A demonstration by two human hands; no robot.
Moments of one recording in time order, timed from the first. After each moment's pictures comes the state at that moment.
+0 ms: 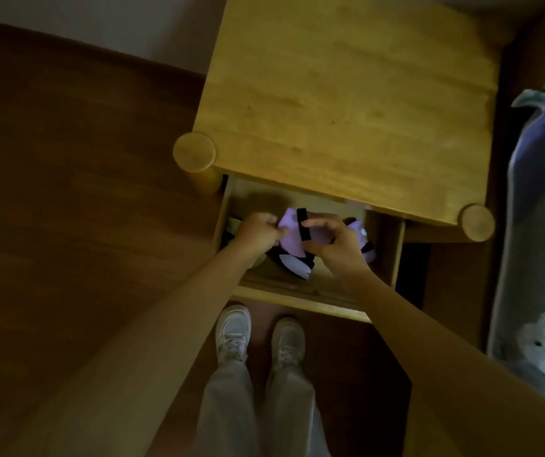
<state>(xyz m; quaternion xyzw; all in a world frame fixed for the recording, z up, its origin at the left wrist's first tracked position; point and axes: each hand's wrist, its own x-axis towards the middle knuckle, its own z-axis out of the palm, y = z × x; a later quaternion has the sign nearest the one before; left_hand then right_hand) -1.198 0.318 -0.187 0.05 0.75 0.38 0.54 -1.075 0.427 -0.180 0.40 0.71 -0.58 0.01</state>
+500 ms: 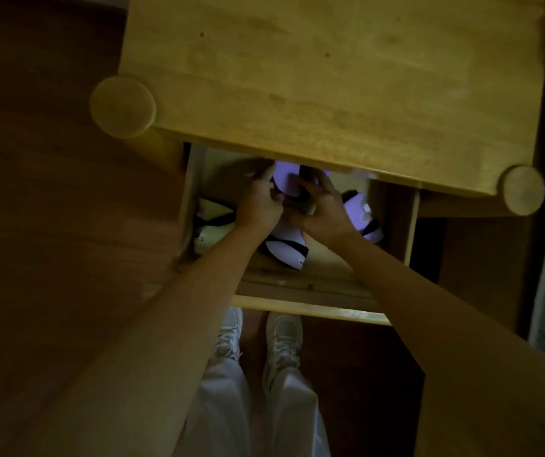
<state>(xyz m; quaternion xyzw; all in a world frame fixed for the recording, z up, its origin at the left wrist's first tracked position) -1.188 0.368 -0.268 0.17 0.82 0.38 0.40 -1.095 0.458 -0.251 0.32 0.84 -0.42 0.09</state>
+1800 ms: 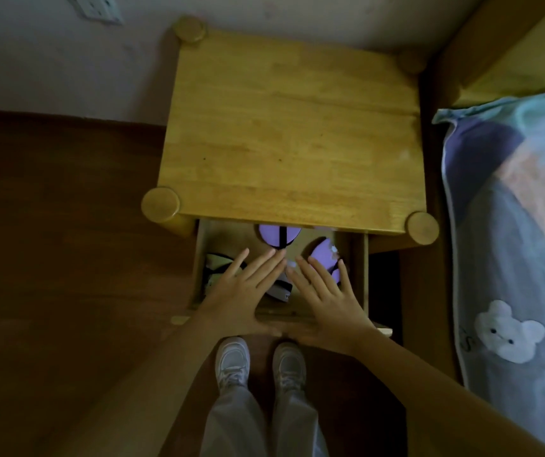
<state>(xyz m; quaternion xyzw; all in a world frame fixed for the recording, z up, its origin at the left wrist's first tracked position) -1.167 0.286 -0.160 0.67 0.72 -0.03 0.17 -0.994 0.423 -0.142 0.12 0.98 -0.05 0.18</state>
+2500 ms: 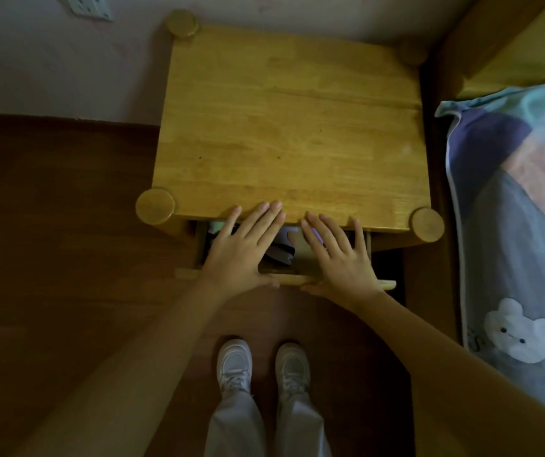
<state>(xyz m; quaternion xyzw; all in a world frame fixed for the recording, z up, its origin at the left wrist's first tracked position) -1.203 0.329 -0.145 0.62 0.78 -0.02 0.05 -1.030 0.469 -0.141 0.15 0.98 0.06 0.07</state>
